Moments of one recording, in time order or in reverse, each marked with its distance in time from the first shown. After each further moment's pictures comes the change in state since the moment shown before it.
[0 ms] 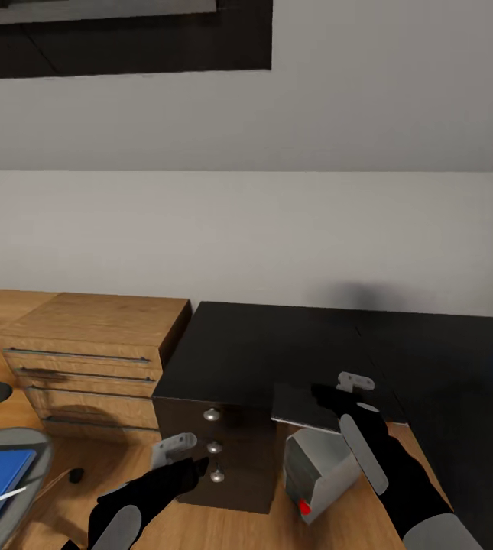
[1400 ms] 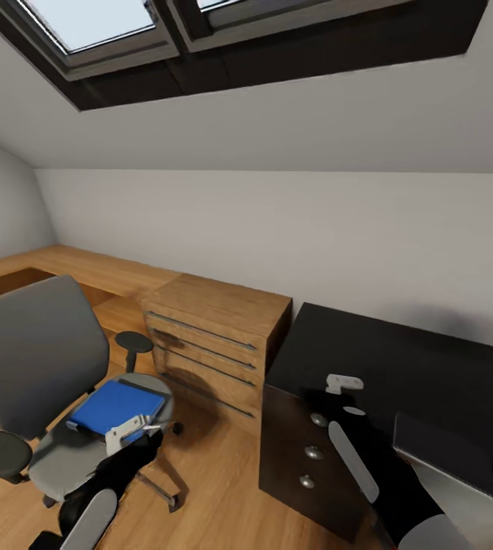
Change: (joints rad) left arm 0.001 0.013 0.186 0.056 -0.086 -0.191 0.050; right arm 0.000 0.001 0.104 0.003 0.032 -0.005 -0.029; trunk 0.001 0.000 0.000
